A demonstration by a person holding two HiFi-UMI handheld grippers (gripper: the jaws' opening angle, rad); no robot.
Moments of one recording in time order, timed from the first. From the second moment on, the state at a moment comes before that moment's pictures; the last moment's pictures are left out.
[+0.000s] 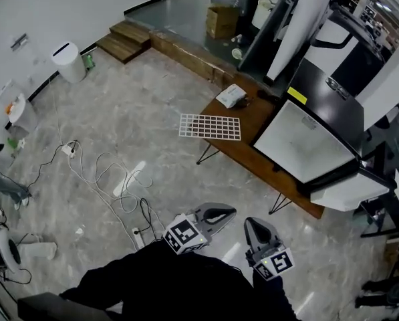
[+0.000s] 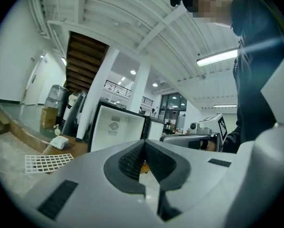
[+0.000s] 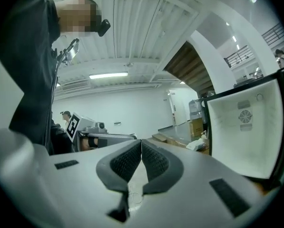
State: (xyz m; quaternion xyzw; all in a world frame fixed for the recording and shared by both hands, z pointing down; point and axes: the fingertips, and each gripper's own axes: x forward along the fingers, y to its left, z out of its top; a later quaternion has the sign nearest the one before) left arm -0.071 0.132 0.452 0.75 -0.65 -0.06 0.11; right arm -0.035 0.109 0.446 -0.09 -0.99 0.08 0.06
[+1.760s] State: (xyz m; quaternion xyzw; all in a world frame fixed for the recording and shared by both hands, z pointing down) left arm -0.451 0.073 0.556 0.45 -0.83 -0.27 0.20; right arm -0.446 0.015 0.523 -0.38 -0.92 0.06 0.11
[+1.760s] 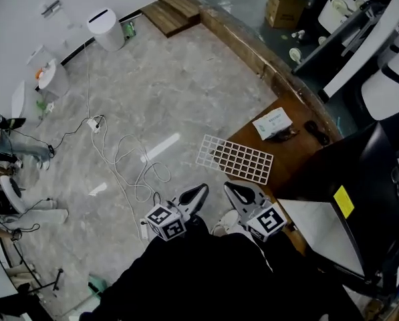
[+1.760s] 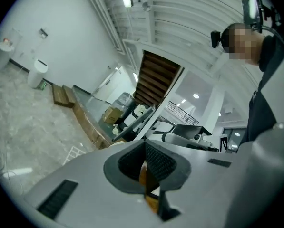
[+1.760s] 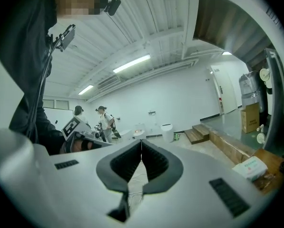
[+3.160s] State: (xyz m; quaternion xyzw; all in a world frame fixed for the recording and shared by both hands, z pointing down) left arm -0.575 0.088 0.890 0.23 -0.68 -0.63 0.29; right arm -0.584 -0.002 0.712 -0.31 -0.91 0.11 0.24
